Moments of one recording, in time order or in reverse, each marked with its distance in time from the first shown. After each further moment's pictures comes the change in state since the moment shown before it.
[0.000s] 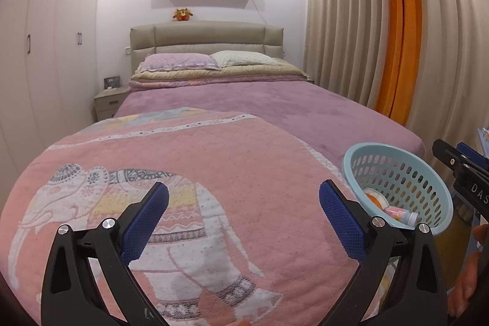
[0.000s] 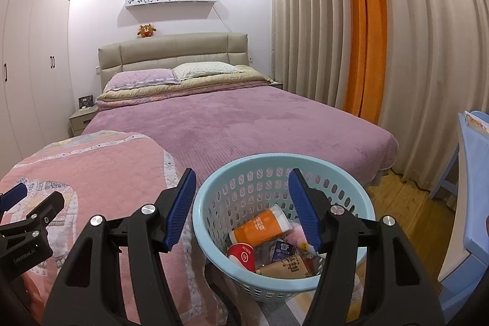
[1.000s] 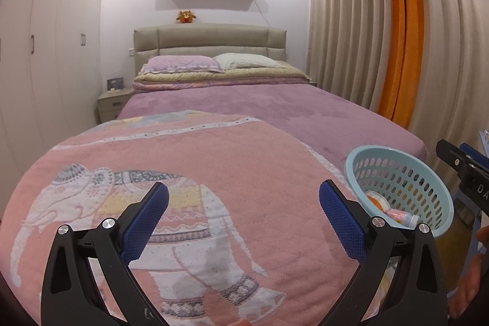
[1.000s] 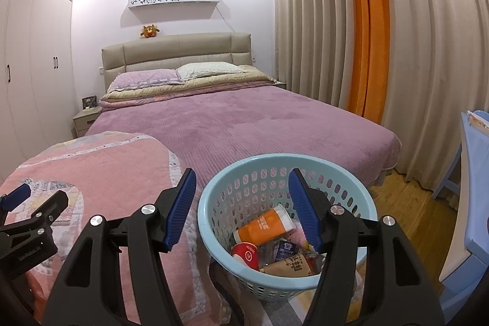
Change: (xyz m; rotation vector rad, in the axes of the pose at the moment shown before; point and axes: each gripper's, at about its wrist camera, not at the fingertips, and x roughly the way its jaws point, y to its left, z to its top) left arm -0.007 0.008 0.002 0.001 -0.012 0.017; right arm -0.010 0.001 0.003 0.000 -0.007 0.022
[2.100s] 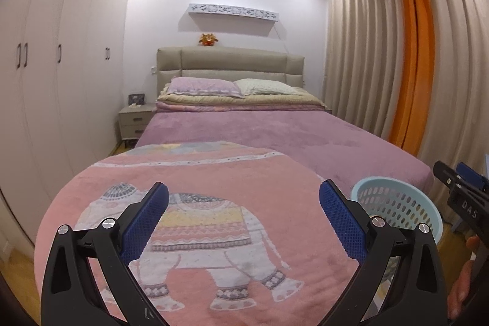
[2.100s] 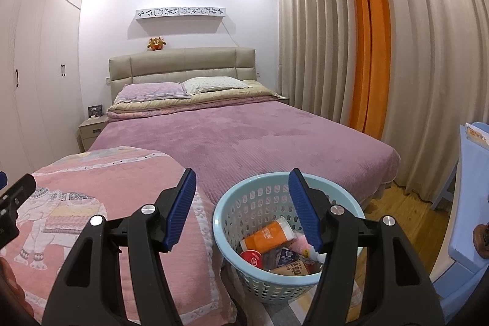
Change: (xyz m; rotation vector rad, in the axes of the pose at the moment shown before) left arm -0.082 0.041 0.031 -0.060 -0.104 0.066; right arm -0.045 0.012 0.013 -0.019 -0.056 0.017
